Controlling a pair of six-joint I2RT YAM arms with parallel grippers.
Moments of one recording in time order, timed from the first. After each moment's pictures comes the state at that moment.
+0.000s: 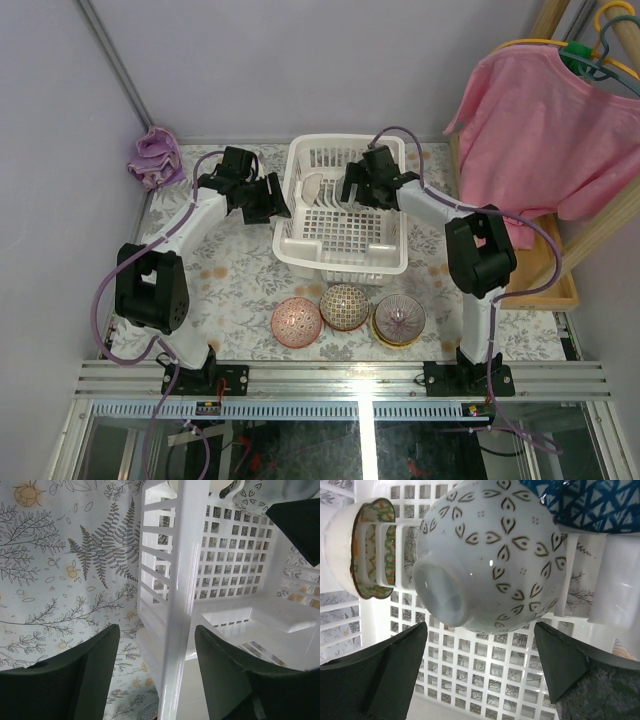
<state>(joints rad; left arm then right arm) -0.22 1.67 1.32 -0.60 0.31 -0.46 0.46 2.03 1.53 -0.32 0.04 0.53</state>
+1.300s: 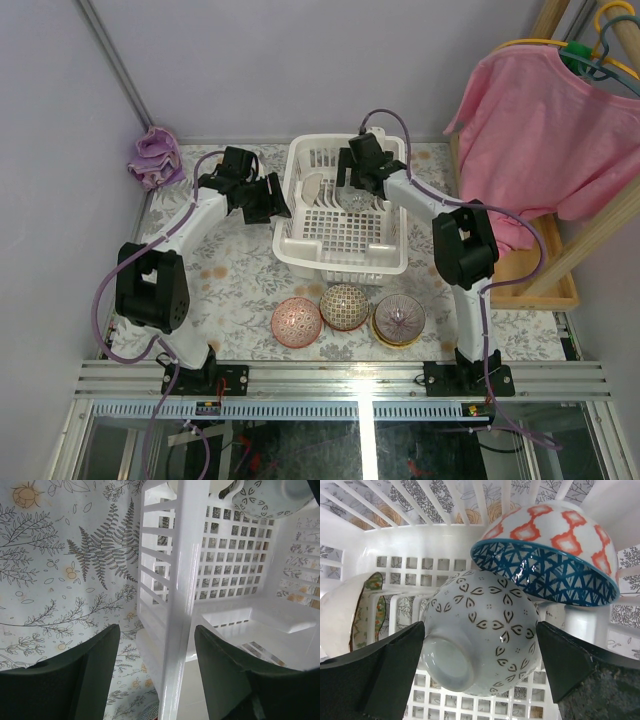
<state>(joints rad) -0.22 1.67 1.32 -0.60 0.31 -0.46 0.50 2.15 1.75 -0.35 0.29 0.41</state>
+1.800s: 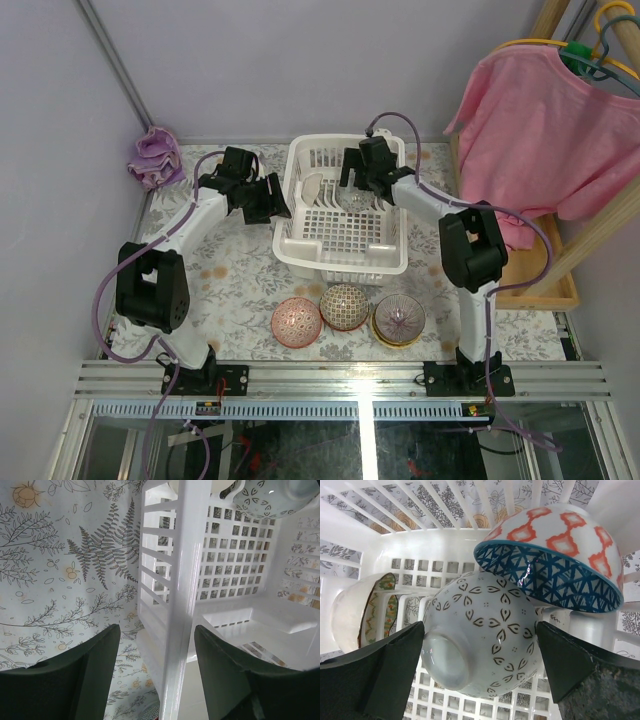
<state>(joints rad) -0.22 1.67 1.32 -0.60 0.31 -0.46 0.46 2.10 1.61 -0.18 0.19 0.42</state>
